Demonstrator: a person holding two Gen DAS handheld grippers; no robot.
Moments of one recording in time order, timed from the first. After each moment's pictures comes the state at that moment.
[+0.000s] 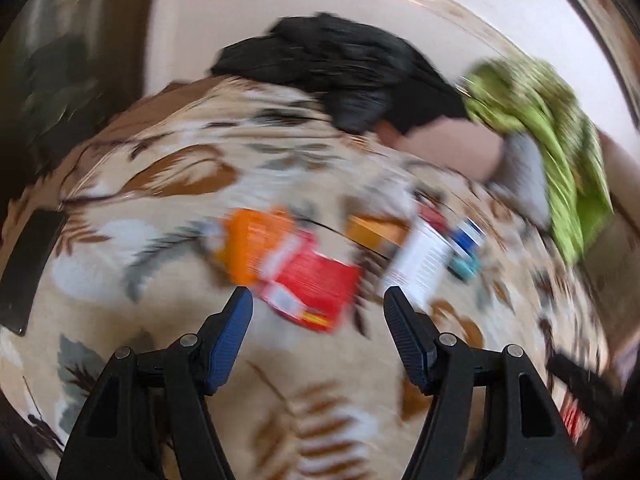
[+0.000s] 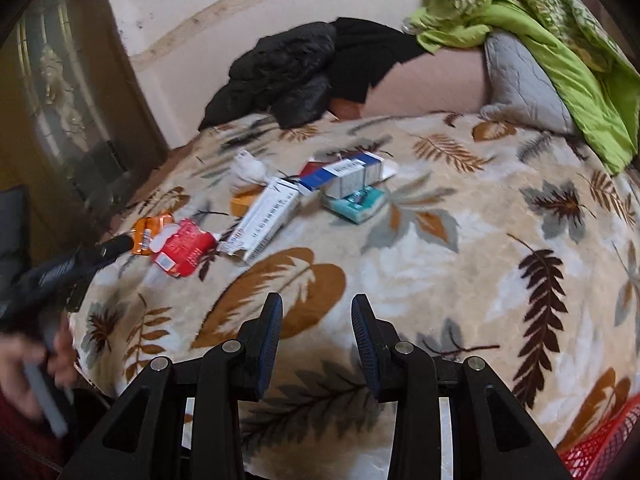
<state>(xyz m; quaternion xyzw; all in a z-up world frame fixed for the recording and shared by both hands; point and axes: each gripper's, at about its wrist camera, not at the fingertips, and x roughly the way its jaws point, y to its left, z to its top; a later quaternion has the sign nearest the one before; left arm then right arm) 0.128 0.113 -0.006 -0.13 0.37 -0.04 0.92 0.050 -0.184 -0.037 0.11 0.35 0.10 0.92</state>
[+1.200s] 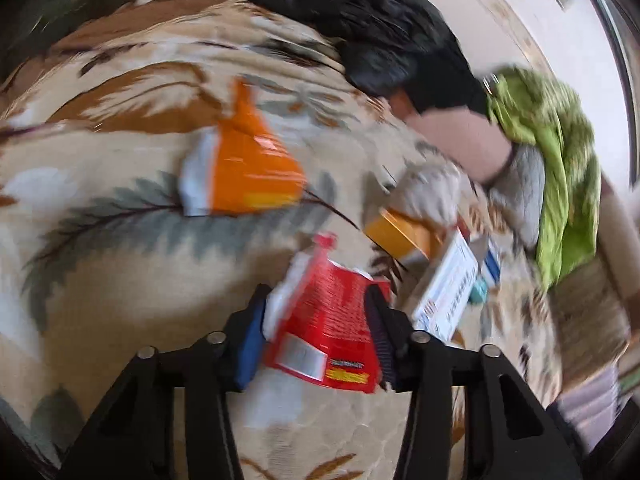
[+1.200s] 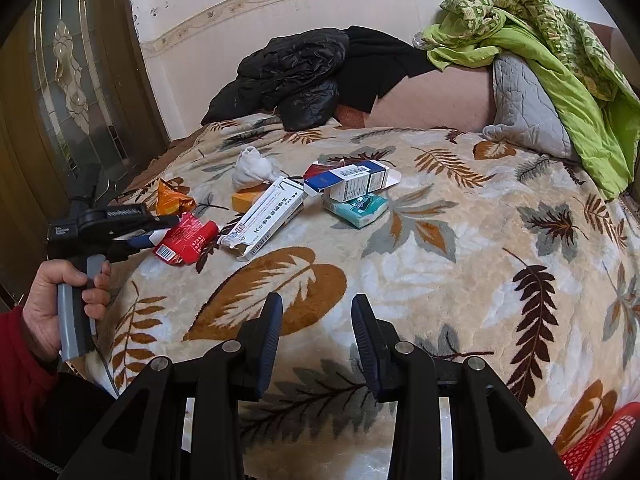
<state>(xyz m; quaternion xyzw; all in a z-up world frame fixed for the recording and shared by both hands) 0.204 0.115 -0.066 -0.20 0.44 -0.11 0.87 0.043 -0.174 -0.035 0.07 0.34 0.09 0.93</state>
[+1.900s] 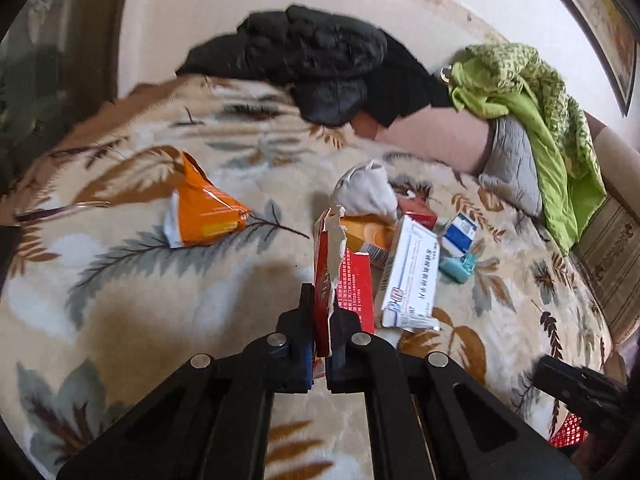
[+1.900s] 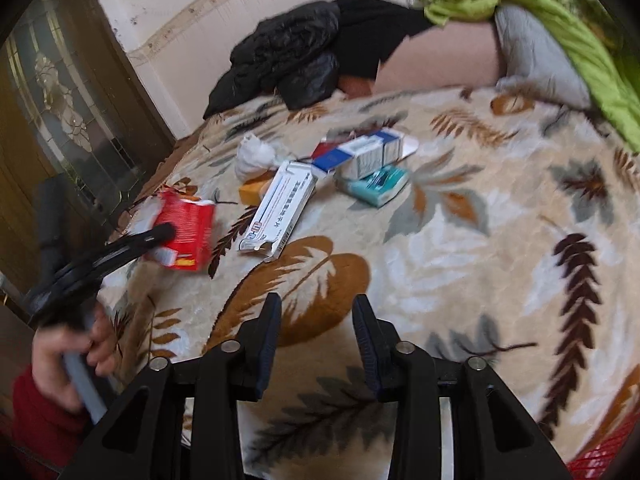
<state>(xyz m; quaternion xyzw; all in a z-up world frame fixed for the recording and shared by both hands) 0.143 0.066 -0.024 -0.09 0.35 -0.08 0.93 0.088 -0.174 -0.051 0.14 0.39 0.13 0.90</state>
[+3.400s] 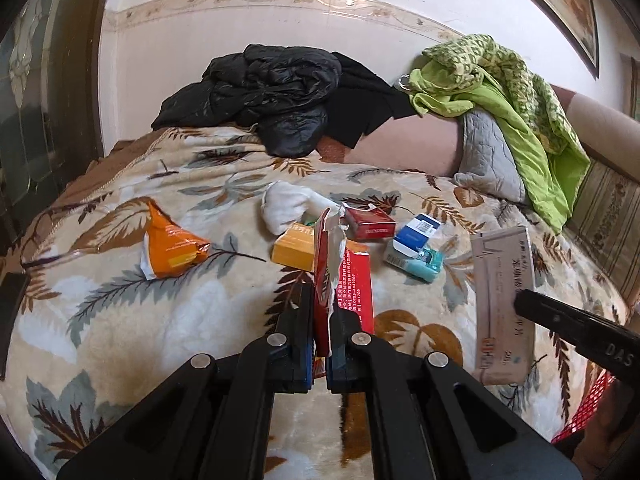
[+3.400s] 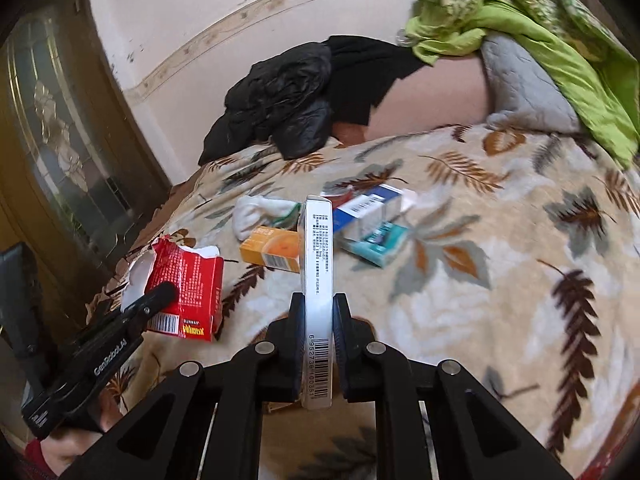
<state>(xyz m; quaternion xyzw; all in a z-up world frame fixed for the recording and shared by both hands) 0.117 0.012 -0.010 -0.01 0.29 -0.10 0.95 0.087 -0.182 -0.028 0.17 0.31 0.09 0.93</state>
